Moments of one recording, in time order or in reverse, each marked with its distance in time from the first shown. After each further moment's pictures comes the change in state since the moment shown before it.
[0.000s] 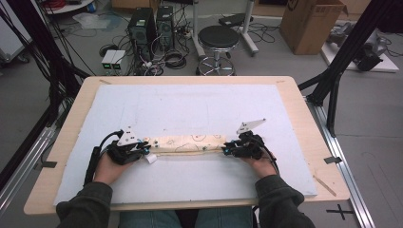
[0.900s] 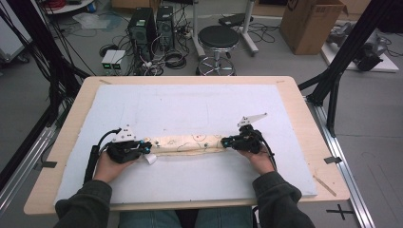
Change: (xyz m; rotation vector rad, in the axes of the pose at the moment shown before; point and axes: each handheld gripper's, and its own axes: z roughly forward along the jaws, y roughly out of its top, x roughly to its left) left arm 0.006 -0.001 0.001 -0.043 -0.119 -0.051; right arm -0.016 0.009 0.004 -0.053 0.027 0.068
